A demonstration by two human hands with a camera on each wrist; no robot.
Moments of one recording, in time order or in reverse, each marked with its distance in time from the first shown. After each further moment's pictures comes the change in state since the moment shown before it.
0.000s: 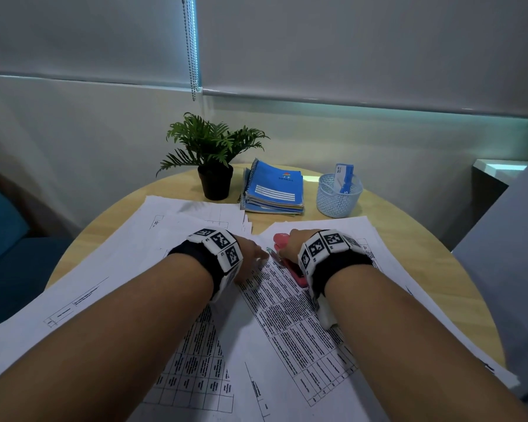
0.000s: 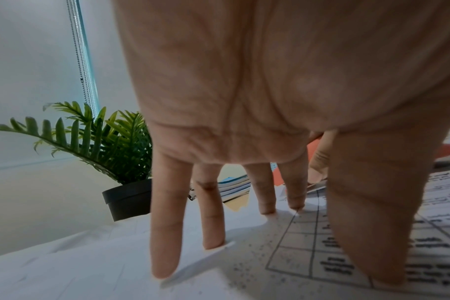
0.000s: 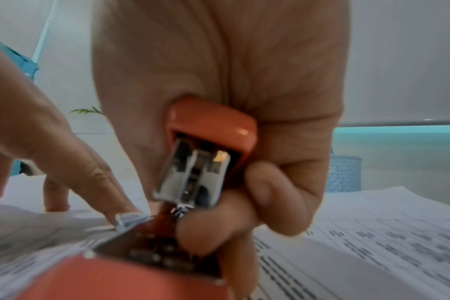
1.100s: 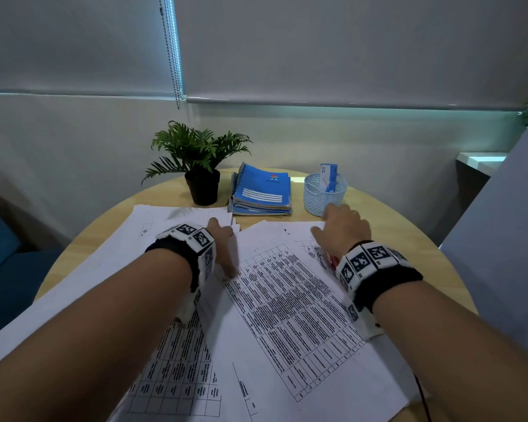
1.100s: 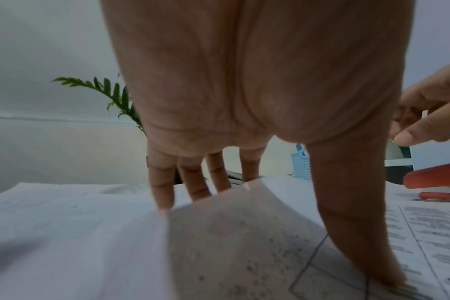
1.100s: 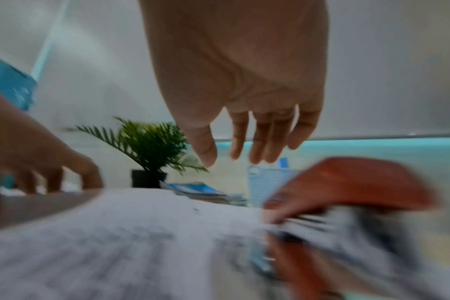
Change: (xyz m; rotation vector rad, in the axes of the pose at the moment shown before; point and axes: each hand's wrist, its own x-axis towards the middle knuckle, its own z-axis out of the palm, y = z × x) left_hand 0.004 -0.018 -0.003 -0.312 0.051 -0.397; right_hand -0.043 0.073 0.012 0.433 0.435 0.341
